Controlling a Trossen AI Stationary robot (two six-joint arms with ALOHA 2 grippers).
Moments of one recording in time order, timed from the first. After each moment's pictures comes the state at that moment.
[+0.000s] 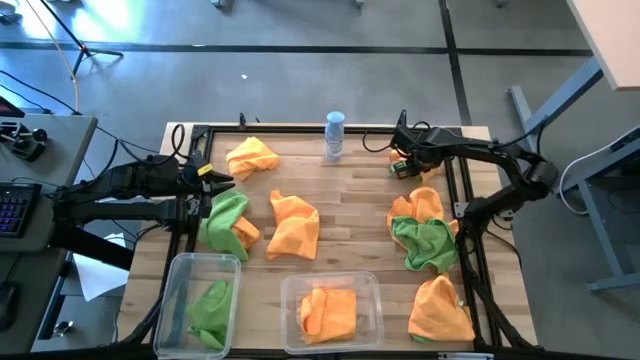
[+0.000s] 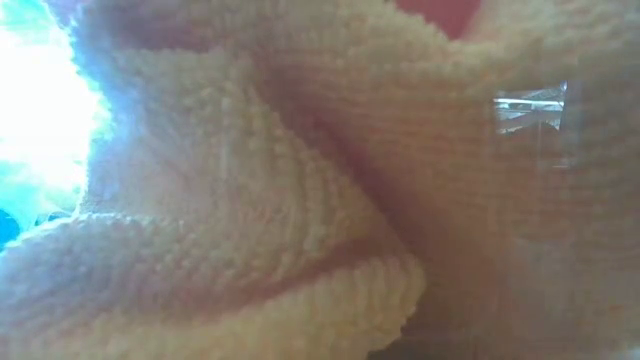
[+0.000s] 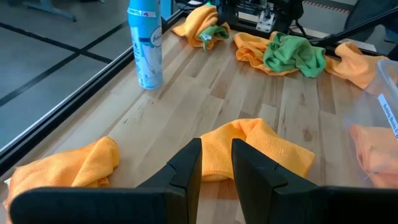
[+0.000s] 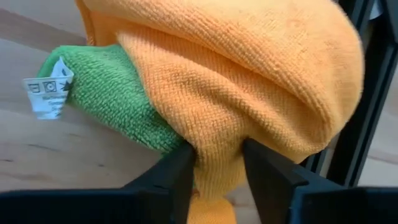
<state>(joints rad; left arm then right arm) 0.12 0.40 0.69 -0.76 -0.19 -0.18 -0.66 1.46 0.90 -0.97 0.35 0.58</state>
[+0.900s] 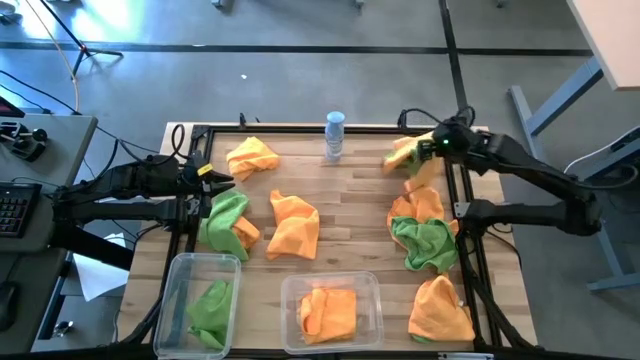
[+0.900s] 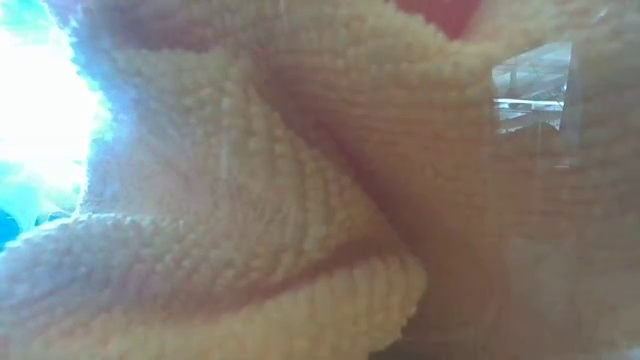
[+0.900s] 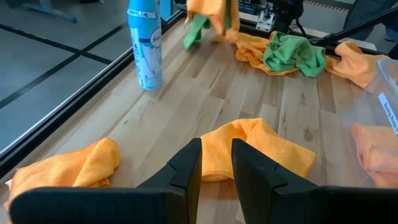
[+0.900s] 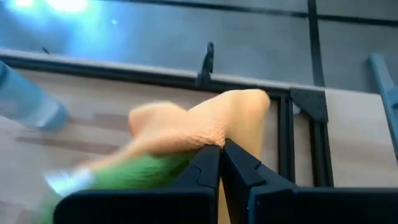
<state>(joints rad) 0.12 0.40 0.69 -0.76 -0.19 -0.17 -0.53 0.92 1.01 -1.04 0.55 0.69</state>
